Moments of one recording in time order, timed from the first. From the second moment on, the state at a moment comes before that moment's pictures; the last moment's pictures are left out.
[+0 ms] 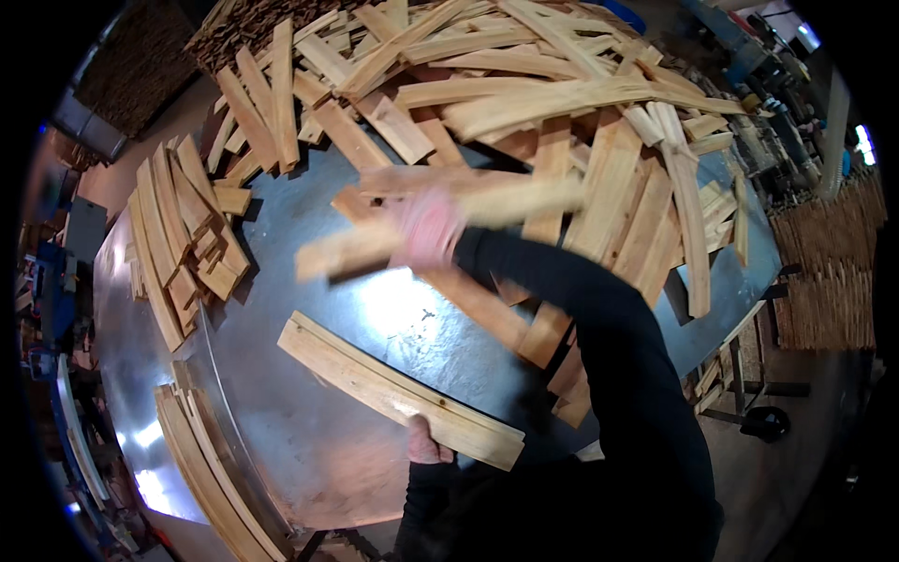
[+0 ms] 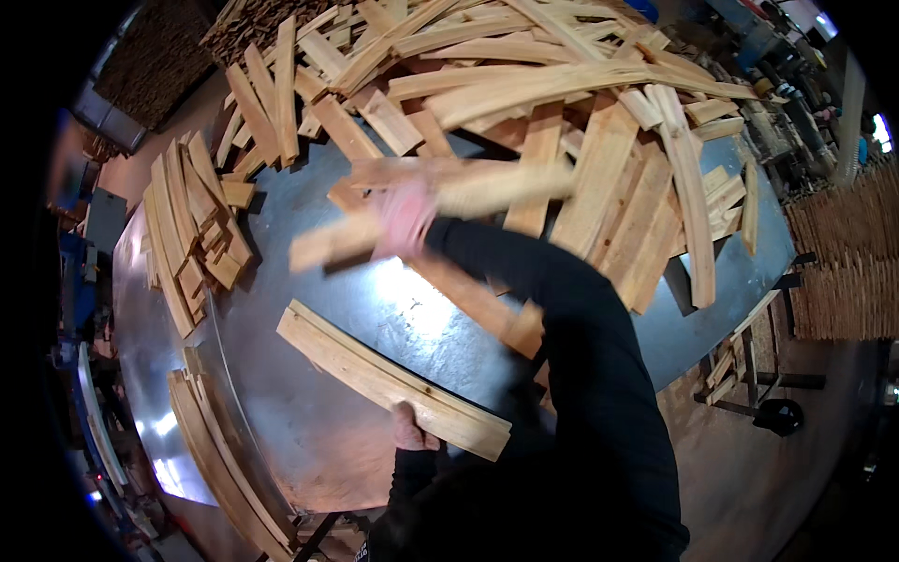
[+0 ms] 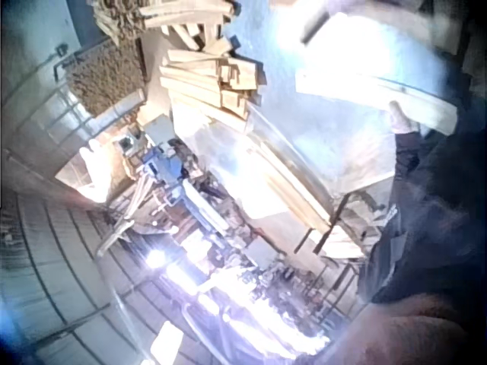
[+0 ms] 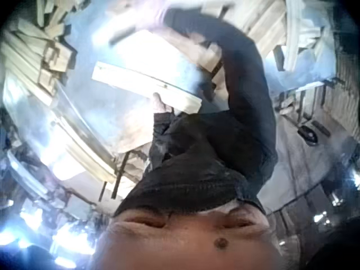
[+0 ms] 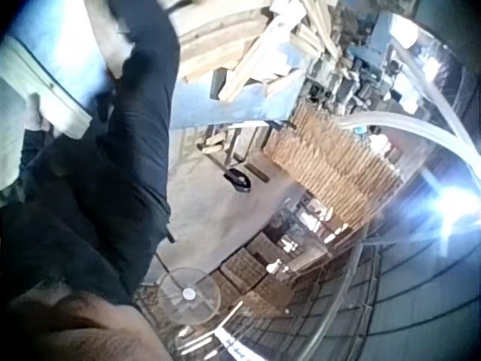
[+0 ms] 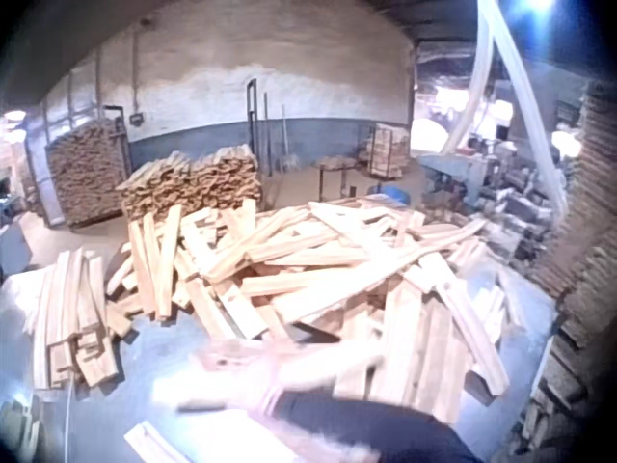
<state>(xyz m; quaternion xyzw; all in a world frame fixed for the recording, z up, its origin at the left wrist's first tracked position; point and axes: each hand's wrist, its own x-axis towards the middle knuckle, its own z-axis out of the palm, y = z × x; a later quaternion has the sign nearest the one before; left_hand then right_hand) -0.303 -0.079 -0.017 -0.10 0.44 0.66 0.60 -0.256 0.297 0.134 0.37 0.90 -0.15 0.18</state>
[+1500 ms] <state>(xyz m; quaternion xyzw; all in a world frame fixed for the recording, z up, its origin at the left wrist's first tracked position) -0.317 -0.059 -0.029 -0.12 0.44 0.66 0.59 0.169 0.211 0.144 0.57 0.73 -0.30 -0.23</state>
